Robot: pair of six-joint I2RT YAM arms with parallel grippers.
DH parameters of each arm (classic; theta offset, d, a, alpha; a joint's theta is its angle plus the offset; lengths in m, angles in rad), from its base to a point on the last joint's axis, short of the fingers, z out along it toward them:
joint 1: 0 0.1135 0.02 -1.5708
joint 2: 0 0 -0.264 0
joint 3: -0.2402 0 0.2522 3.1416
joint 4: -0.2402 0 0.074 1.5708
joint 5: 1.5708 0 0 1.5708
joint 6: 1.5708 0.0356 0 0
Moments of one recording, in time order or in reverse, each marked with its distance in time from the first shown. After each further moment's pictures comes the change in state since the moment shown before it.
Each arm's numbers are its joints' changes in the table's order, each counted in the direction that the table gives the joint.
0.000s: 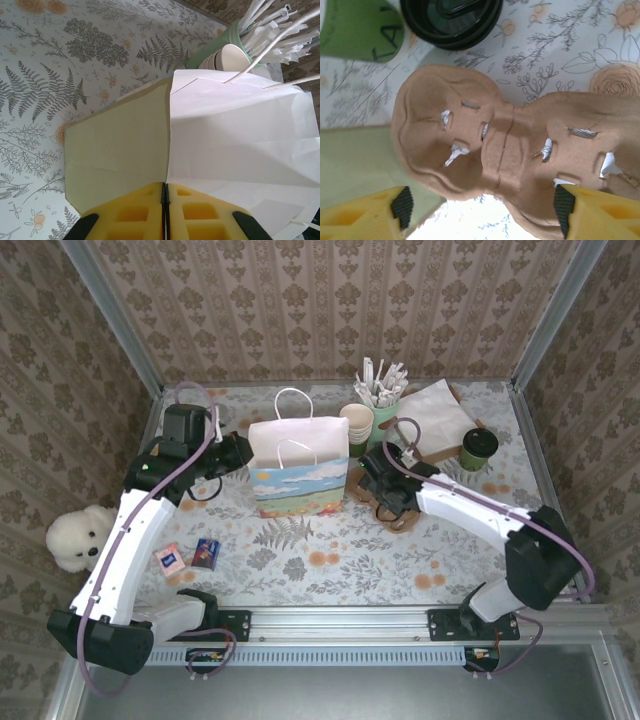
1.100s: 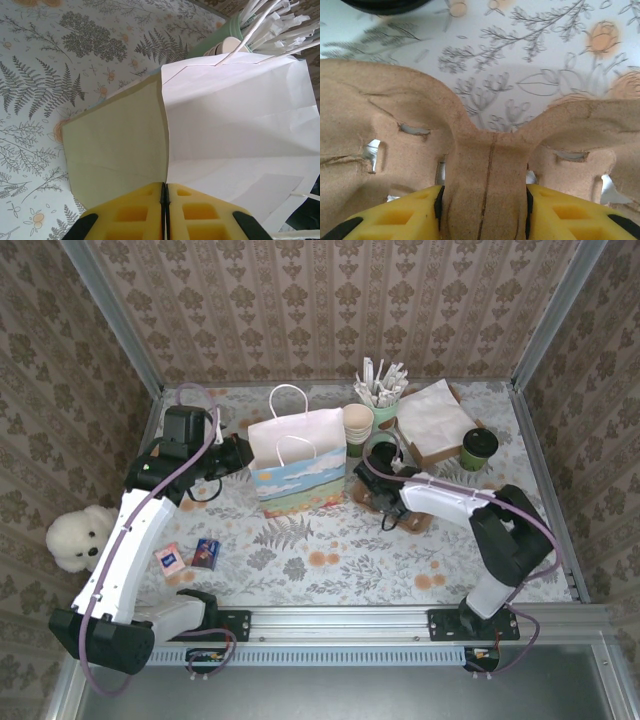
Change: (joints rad) left arm 0.013 0.003 0.019 0.007 0.035 0.019; right arm -0.046 0.113 0.091 0.019 0.047 -0.337
